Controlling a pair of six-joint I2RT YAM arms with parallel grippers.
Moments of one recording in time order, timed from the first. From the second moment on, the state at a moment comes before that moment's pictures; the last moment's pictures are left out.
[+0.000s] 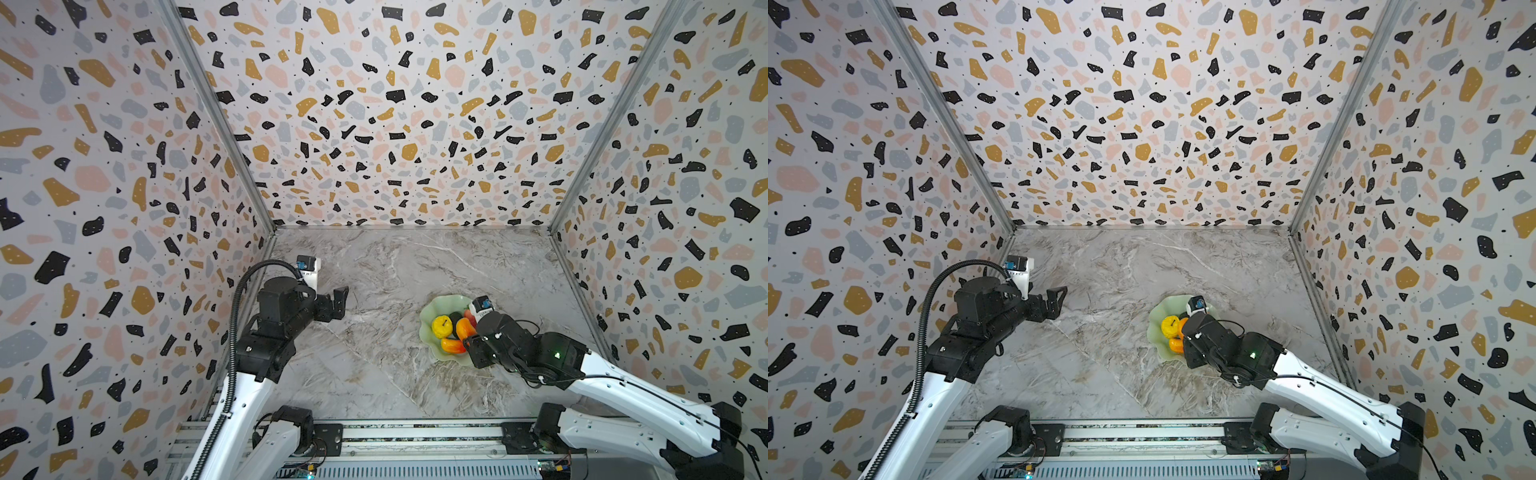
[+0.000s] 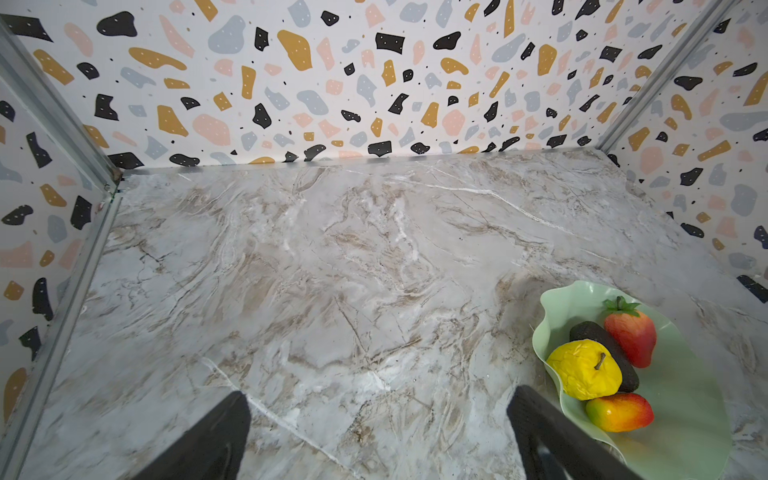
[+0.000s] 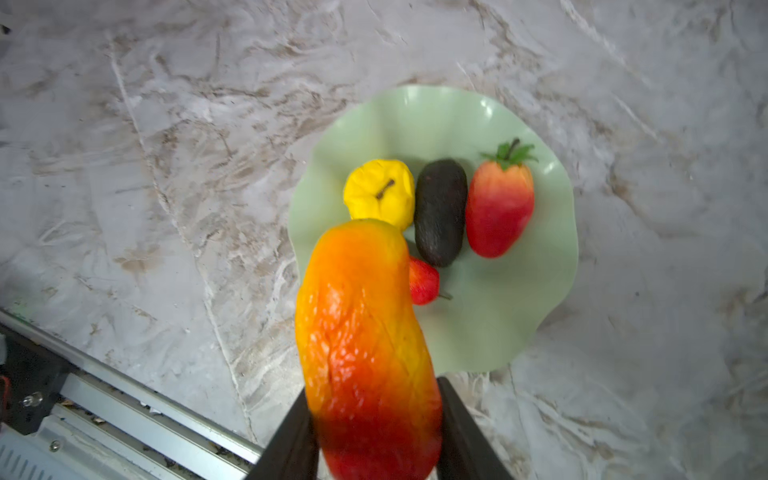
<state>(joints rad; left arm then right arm) -0.18 0.79 0.89 -0.55 0.15 -0.08 1.01 0.93 0.87 -0.89 0.28 0.62</state>
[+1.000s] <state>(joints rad) -0.19 0.80 0.86 -0.51 0.17 -0.08 0.78 1.07 0.70 -0.72 0.22 0.64</state>
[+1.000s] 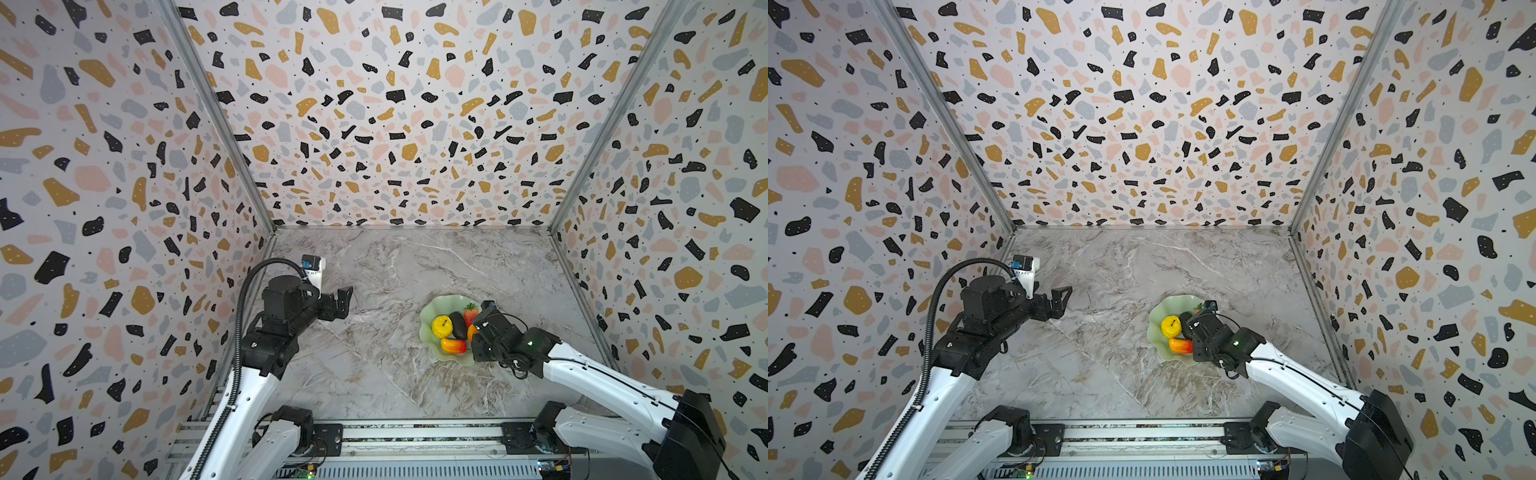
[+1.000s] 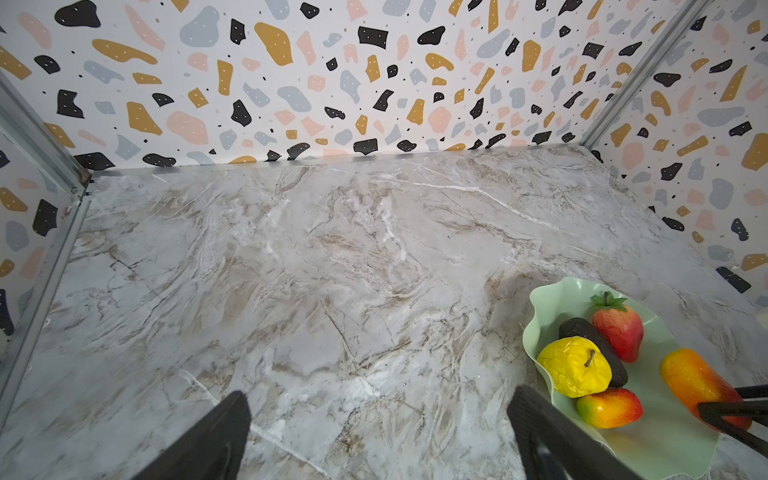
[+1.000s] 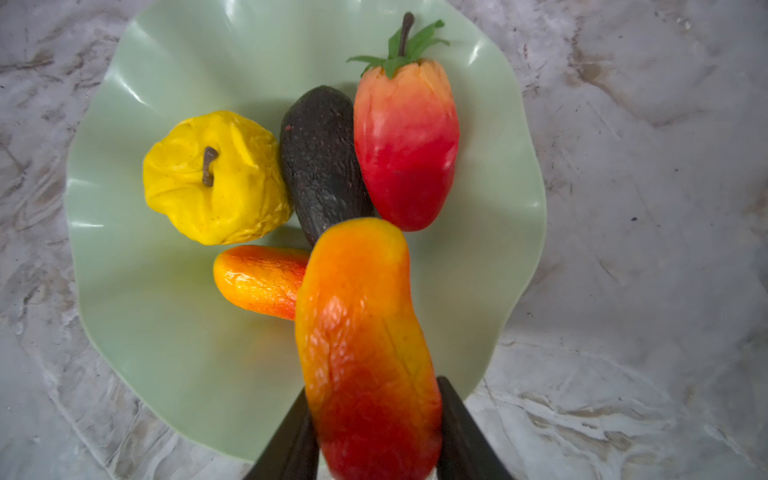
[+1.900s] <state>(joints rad) -0.19 0.80 0.83 -0.46 0.11 -0.09 0.70 0.91 0.85 -0.57 0.37 0.34</state>
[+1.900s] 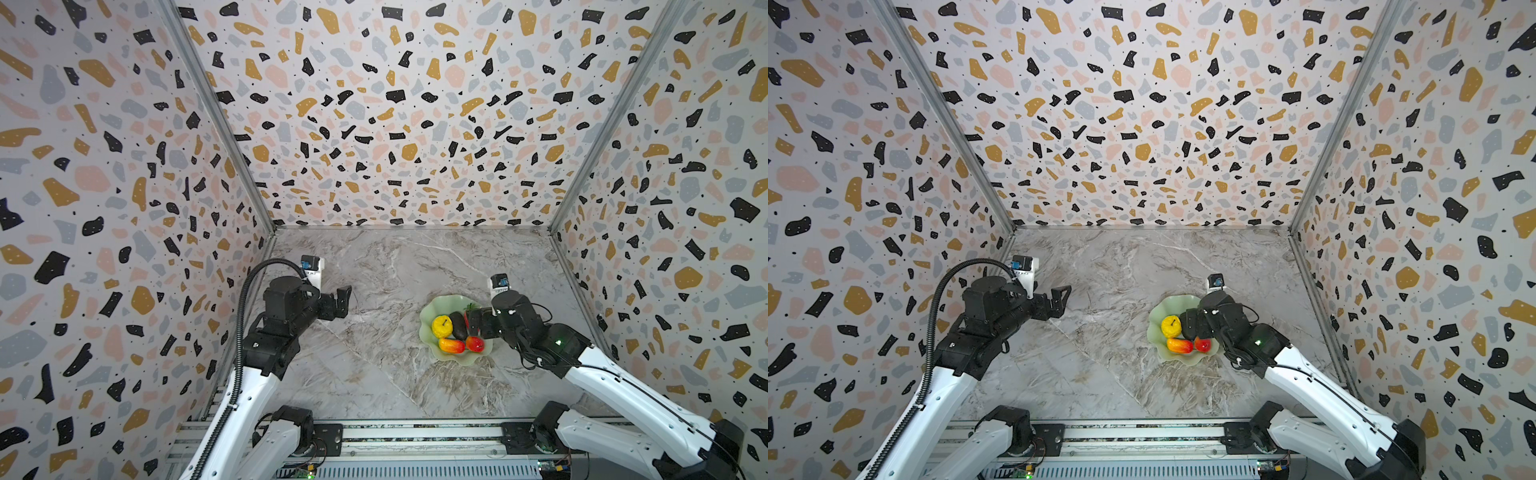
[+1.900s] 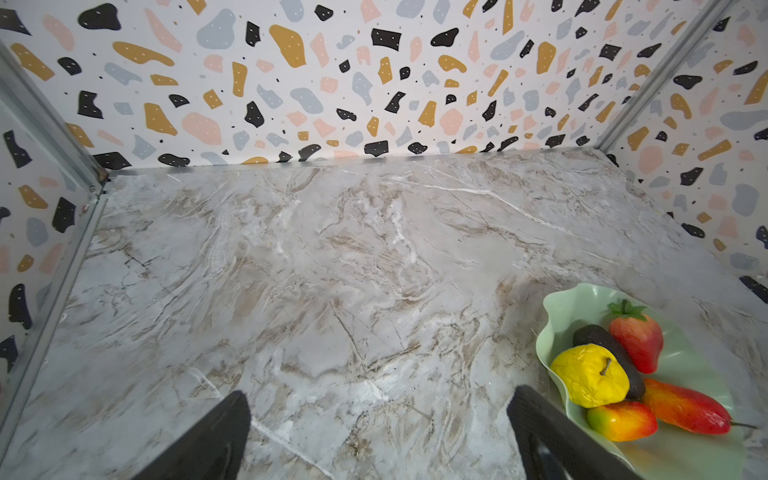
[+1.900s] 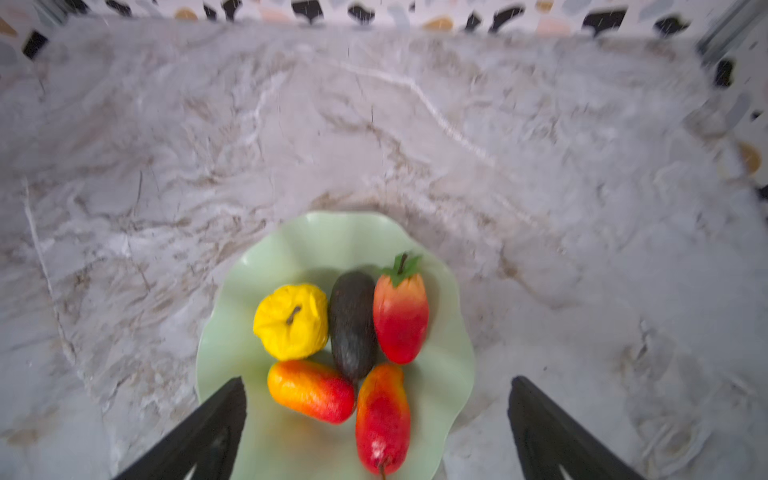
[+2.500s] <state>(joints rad) -0.19 0.92 0.16 0.42 -0.53 -0.14 0.12 1.10 0.18 0.63 0.17 0.00</state>
